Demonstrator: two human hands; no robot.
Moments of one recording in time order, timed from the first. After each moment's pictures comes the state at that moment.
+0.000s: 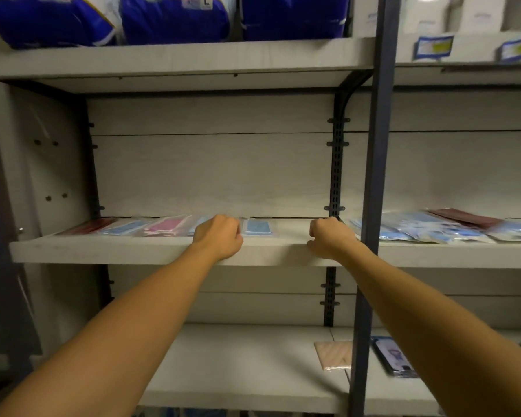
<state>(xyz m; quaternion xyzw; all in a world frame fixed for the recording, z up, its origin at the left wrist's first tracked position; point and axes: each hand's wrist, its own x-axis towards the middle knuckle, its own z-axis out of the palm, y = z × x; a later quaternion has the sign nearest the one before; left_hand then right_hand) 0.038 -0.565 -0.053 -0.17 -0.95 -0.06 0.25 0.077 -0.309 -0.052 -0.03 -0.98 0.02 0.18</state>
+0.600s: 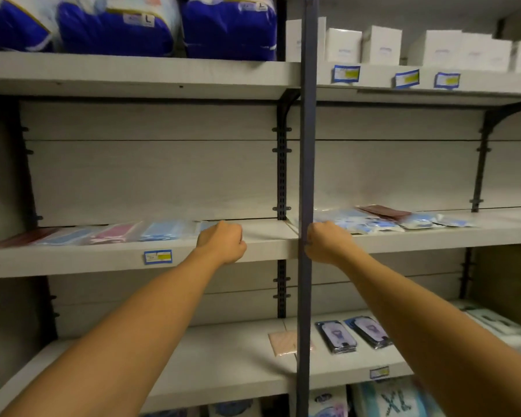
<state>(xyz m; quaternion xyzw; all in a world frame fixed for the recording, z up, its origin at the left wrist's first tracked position) 0.101 -0.470 -0.051 -0.24 -0.94 -0.06 0.21 0.180 -0.235 -0.051 -0.10 -0.98 0.01 0.19</state>
